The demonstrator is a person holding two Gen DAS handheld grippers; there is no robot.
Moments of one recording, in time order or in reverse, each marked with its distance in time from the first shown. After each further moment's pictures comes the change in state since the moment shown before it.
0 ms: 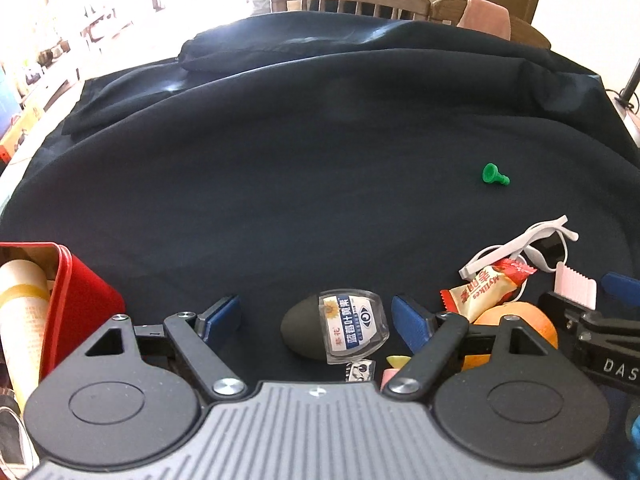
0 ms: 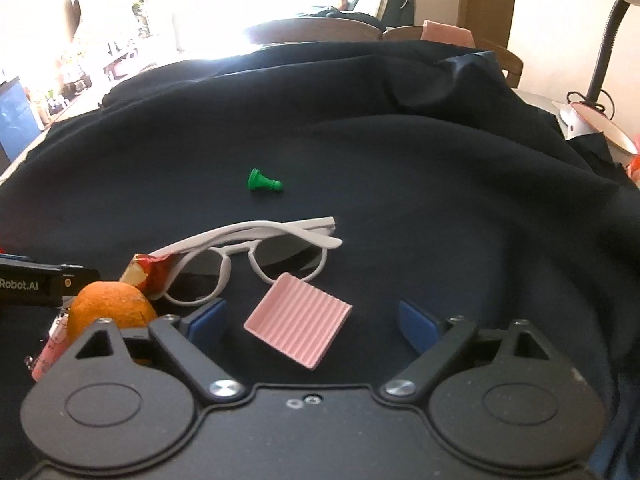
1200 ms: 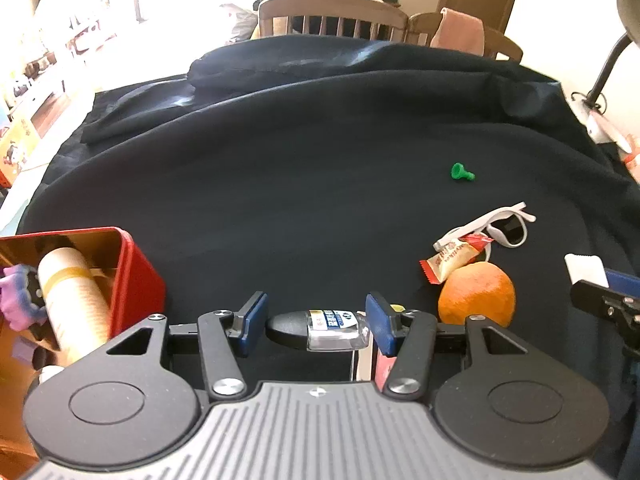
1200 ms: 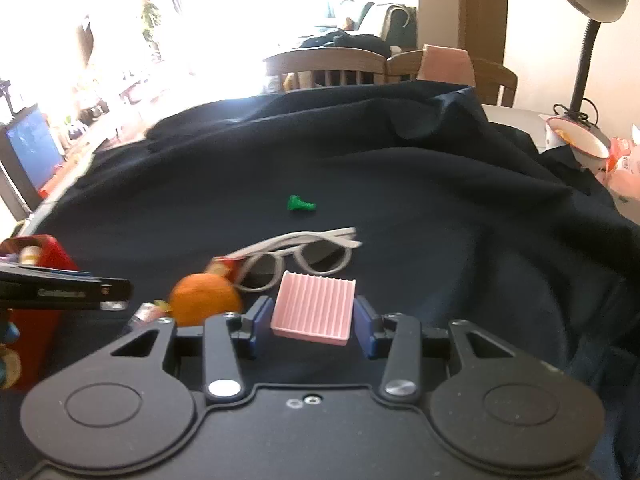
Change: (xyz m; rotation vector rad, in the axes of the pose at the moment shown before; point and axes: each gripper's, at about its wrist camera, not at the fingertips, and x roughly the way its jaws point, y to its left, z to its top) left arm -0.055 0.022 -0.017 0.023 -0.034 -0.071; right arm -0.088 0.010 -0.007 0.043 -0.055 0.105
